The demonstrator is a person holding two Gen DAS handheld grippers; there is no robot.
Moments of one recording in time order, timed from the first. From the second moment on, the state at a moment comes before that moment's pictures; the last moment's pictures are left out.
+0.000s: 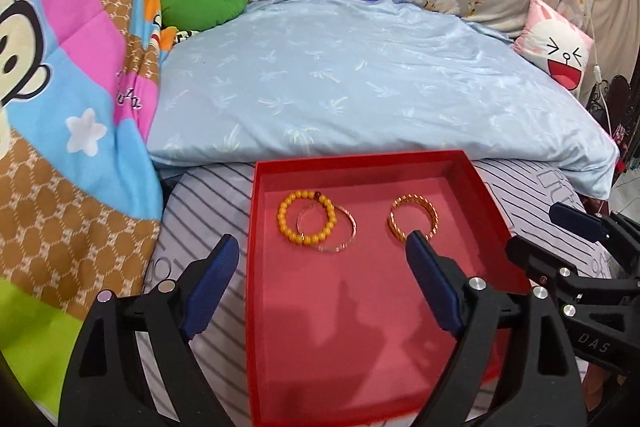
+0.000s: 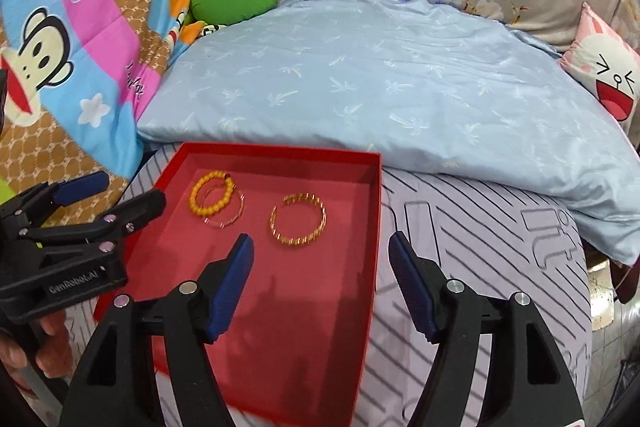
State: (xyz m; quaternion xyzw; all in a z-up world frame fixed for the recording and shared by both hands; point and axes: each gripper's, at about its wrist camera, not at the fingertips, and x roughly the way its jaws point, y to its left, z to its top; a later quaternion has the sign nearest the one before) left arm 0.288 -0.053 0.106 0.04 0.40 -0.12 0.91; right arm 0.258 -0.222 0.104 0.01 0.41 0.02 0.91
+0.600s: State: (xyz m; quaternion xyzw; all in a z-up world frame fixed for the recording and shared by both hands) left arm 0.206 -0.010 0.092 0.01 0.40 -0.09 0.91; right arm 0.211 -0.182 0.088 0.01 0.43 0.05 0.90
